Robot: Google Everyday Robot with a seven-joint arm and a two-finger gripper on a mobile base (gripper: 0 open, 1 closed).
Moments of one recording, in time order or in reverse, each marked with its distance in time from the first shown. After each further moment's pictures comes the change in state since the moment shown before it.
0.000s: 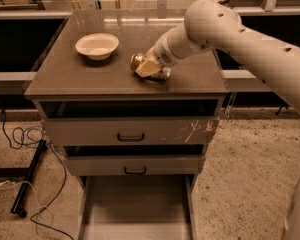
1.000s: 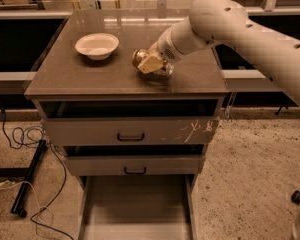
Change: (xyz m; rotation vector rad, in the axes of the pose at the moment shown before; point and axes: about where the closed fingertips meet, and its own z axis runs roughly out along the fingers) arm -0.007 -0.004 -0.018 0.013 -0.010 0.003
